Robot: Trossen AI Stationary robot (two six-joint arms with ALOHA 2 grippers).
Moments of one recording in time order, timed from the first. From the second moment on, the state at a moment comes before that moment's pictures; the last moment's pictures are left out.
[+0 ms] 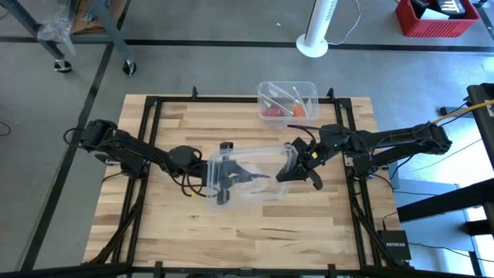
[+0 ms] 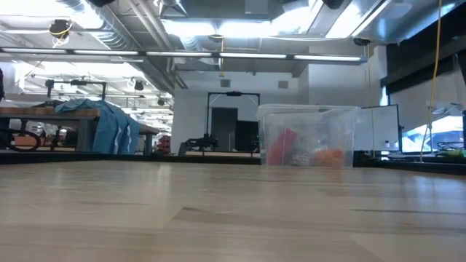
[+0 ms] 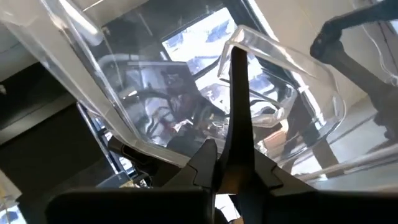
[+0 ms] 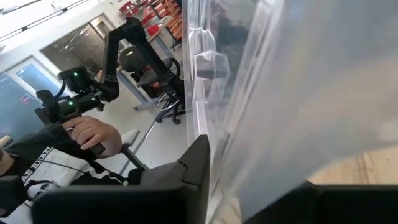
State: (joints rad) left arm -0.23 1.51 0.85 1.02 0.01 0.57; right arm 0.08 1.08 0.88 0.05 -0.46 0.49
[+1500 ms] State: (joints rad) left arm 0.34 1.31 1.39 -0.41 -0.22 0.24; right arm -0.42 0.71 0.68 -0.16 0.37 -0.36
